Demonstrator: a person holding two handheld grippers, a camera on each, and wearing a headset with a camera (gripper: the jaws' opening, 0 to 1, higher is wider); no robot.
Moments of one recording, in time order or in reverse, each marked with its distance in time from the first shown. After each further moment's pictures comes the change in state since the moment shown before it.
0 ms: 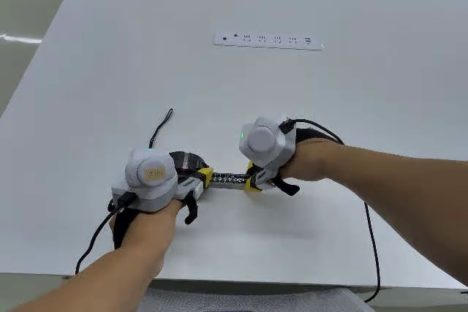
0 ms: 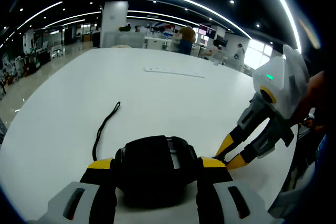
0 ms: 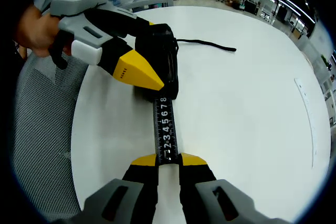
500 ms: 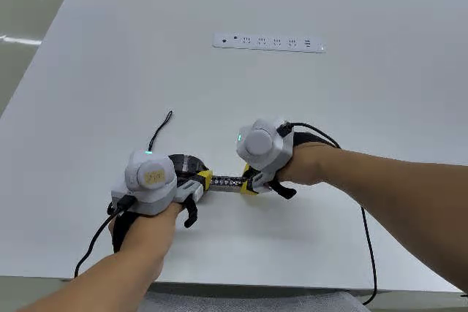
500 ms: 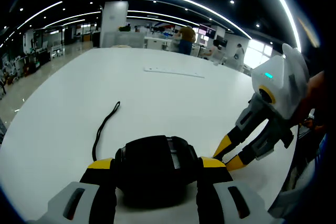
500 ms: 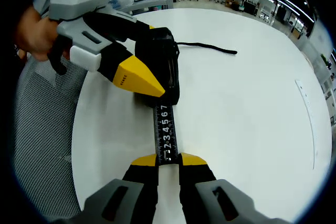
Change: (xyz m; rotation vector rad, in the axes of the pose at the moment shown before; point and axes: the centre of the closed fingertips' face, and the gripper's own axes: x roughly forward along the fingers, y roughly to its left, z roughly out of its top) left arm 0.001 0.000 0.000 -0.003 0.001 -0.001; right arm 0.002 0.001 0.006 0.008 -0.020 0.006
